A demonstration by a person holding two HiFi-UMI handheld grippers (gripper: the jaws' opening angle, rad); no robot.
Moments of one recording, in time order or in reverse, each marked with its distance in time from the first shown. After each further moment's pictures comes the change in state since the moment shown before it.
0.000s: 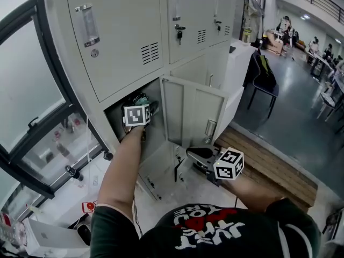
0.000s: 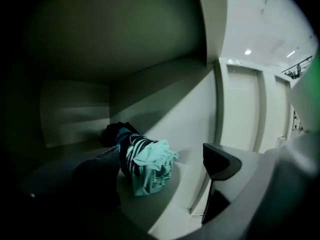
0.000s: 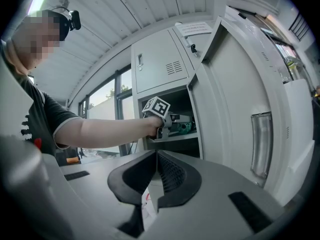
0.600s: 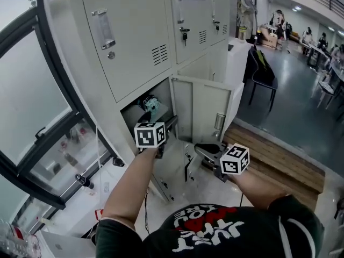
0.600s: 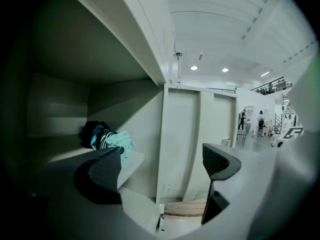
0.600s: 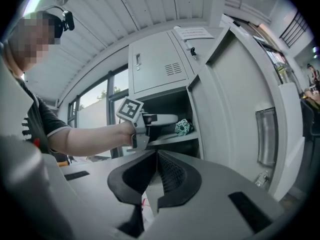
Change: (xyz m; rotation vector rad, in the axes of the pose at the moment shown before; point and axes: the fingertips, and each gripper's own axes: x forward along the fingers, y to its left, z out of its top) left arm -0.082 -0.073 -0.017 -0.011 -0.088 -0.331; right arm 0.018 0.017 -0.002 0.020 -0.041 -0.109
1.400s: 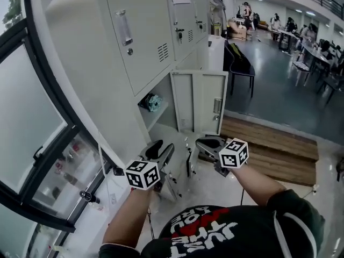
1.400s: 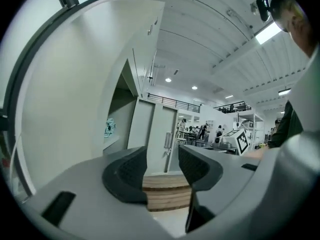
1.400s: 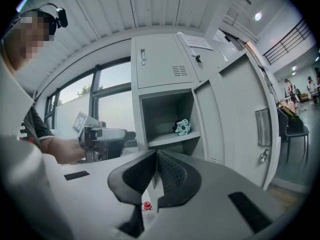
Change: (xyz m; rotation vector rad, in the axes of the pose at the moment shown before) left arm -0.187 -0.029 -0.057 -0.060 -0.073 -0.416; right arm 0.026 0.077 -0.008 0.013 -0.029 -0.249
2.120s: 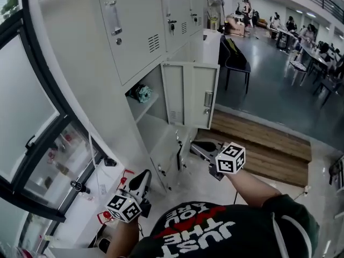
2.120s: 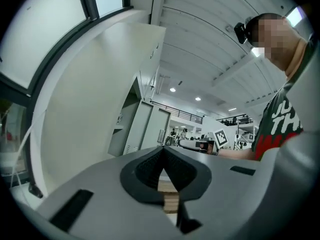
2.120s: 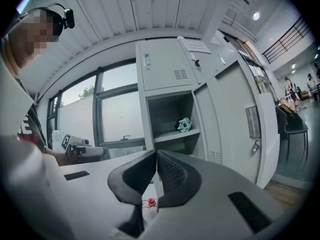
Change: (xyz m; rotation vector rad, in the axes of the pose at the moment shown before) left arm -0.114 -0.049 -0.067 -0.088 -0.121 0.037; right arm -0.046 0.024 -0.016 0.013 -0.007 0.009
